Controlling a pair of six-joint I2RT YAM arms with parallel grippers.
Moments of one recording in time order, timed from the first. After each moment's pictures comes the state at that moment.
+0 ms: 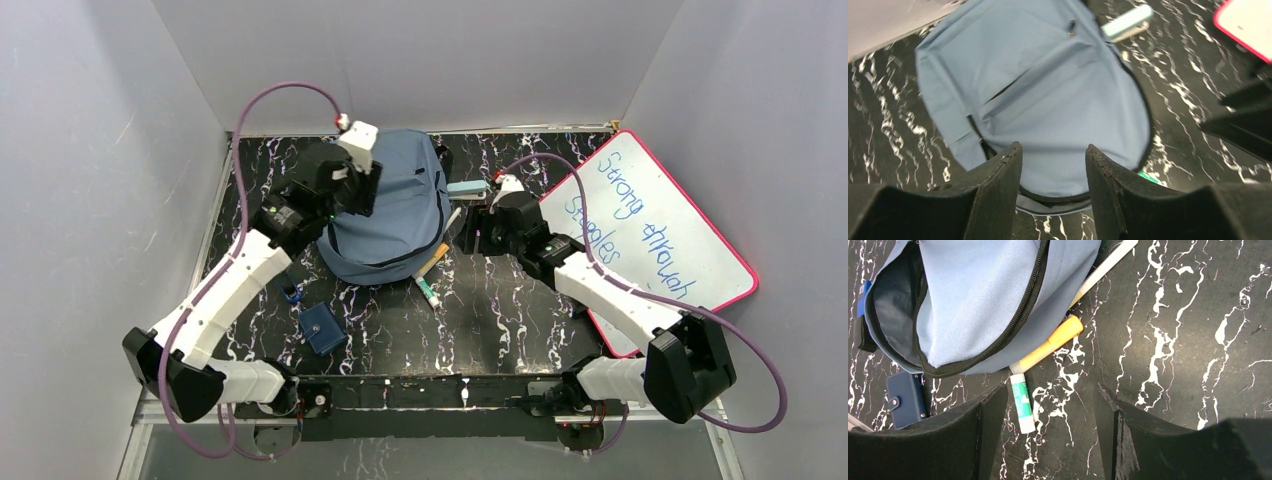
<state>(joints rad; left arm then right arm) -0.65 1.29 1.38 -0.59 -0.22 0.02 0.60 1.25 0.85 -0.19 -0.03 0.49</state>
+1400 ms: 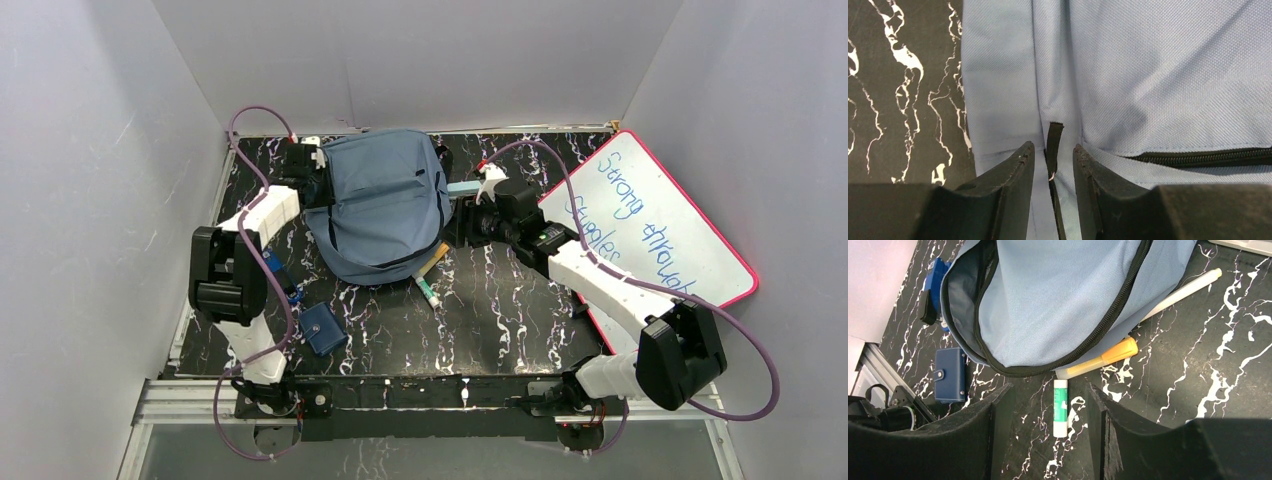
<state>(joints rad) -0.14 1.79 1.27 -0.30 -0.08 -0.22 0.60 1.32 0.94 -0.14 -0.25 0.42</state>
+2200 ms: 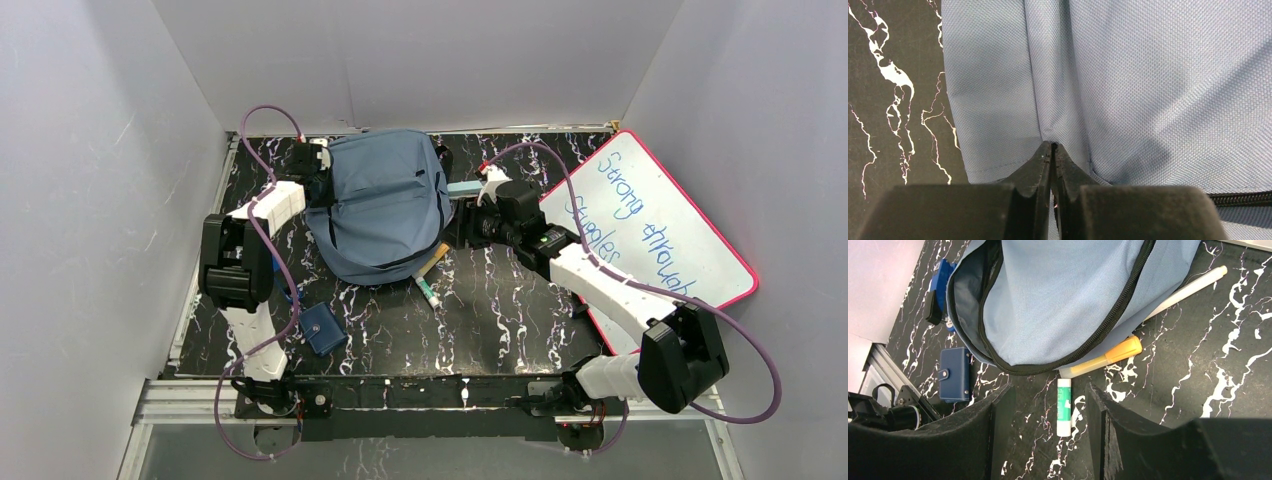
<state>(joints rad) -0.14 1.91 1.34 -0.29 -0.07 -0.16 0.60 1.30 0.92 -0.12 -0.26 0.44</state>
